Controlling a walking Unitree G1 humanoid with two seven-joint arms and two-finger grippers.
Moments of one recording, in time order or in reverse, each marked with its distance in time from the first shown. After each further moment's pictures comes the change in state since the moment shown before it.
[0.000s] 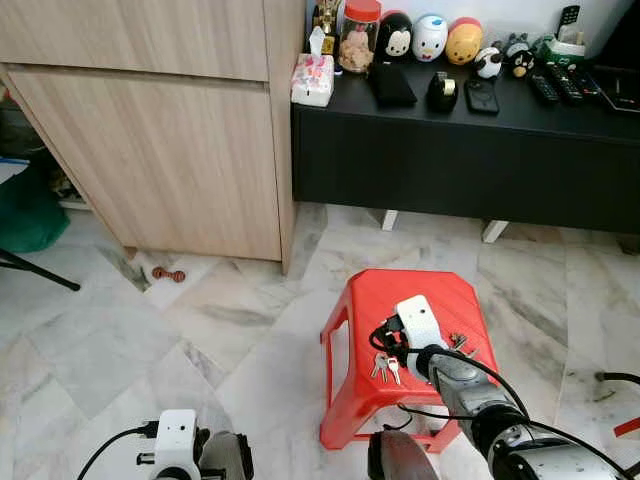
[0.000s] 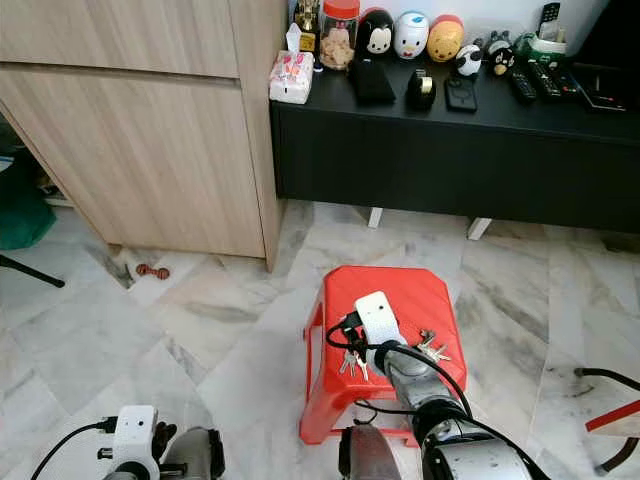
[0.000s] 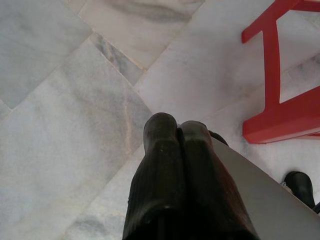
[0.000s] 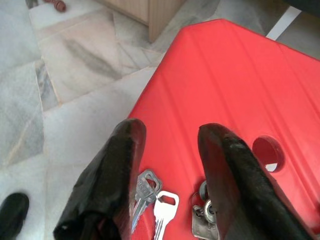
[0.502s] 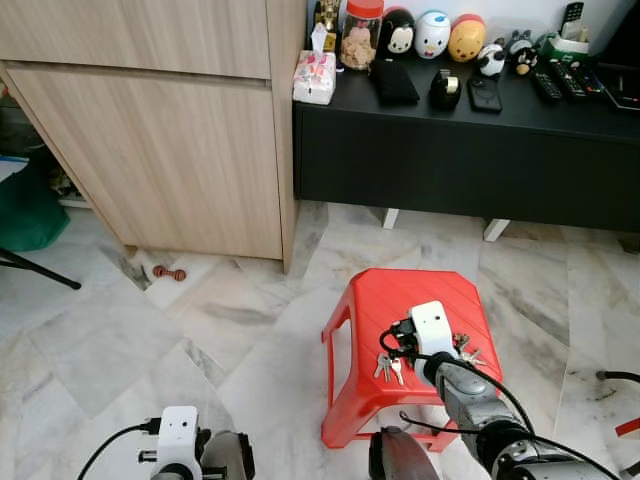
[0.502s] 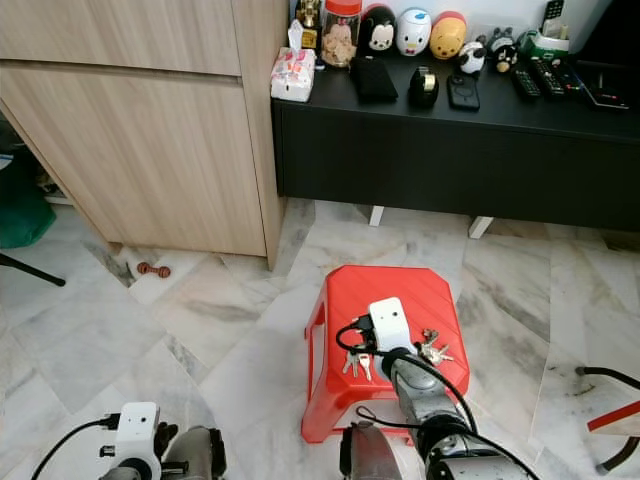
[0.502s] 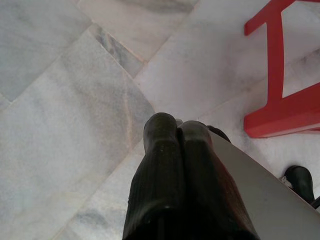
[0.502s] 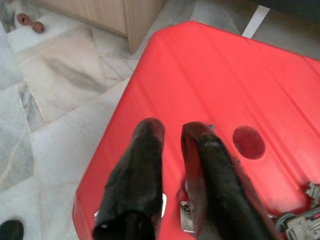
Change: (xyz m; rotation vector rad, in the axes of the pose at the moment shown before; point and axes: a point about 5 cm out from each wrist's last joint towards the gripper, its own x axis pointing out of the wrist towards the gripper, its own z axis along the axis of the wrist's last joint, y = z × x) left arm 0.004 -0.001 0.002 -0.002 0.039 0.000; right arm -0.004 -0.007 -0.007 0.089 -0.056 -0.093
